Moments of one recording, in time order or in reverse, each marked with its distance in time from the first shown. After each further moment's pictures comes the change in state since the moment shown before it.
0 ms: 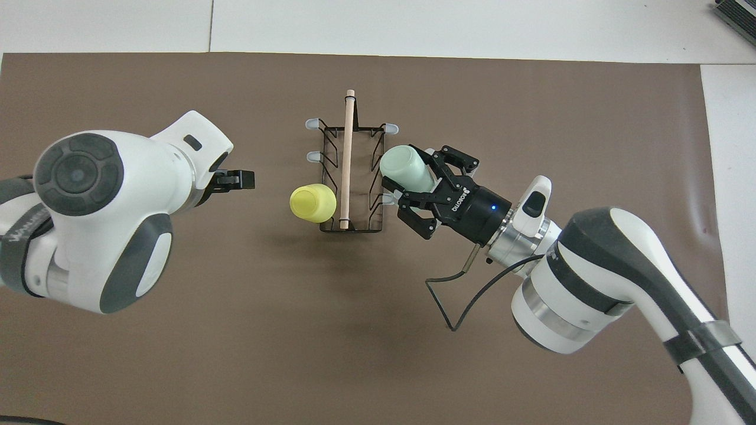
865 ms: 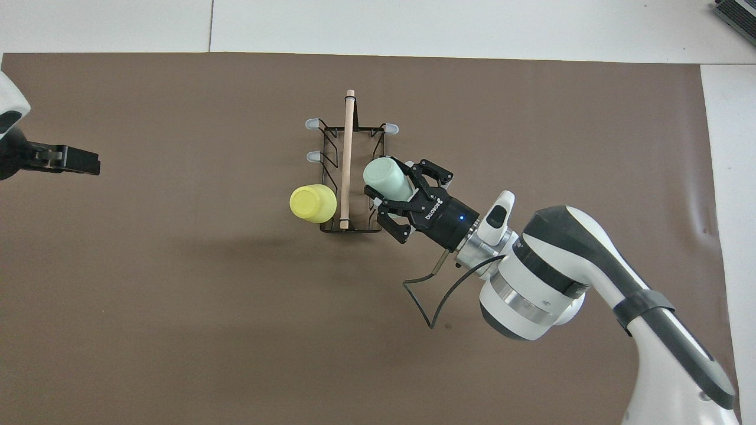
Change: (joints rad) left arm -0.009 0.003 0.326 0.273 -0.115 -0.329 0.479; right arm 0.001 0.113 0.045 0.008 0.174 -0.010 -0.206
